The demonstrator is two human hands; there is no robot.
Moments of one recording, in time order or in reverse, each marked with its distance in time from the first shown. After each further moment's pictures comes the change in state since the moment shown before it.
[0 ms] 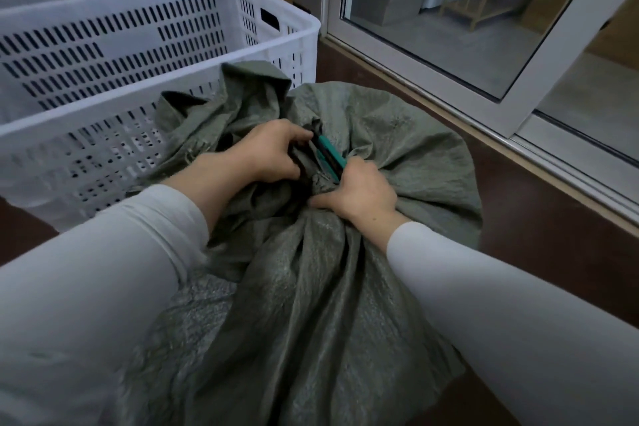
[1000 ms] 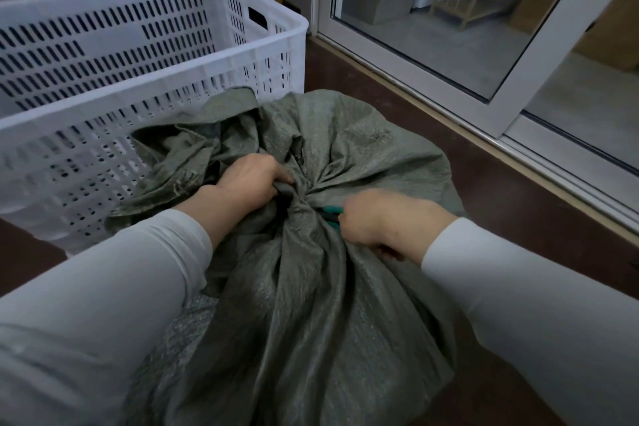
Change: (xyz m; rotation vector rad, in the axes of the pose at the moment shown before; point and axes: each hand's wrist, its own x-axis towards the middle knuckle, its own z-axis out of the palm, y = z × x) left_hand -0.003 -0.016 0.035 0.161 -0.037 -0.019; right_hand -0.023 0.010 -0.034 -0.521 -0.424 -0.172
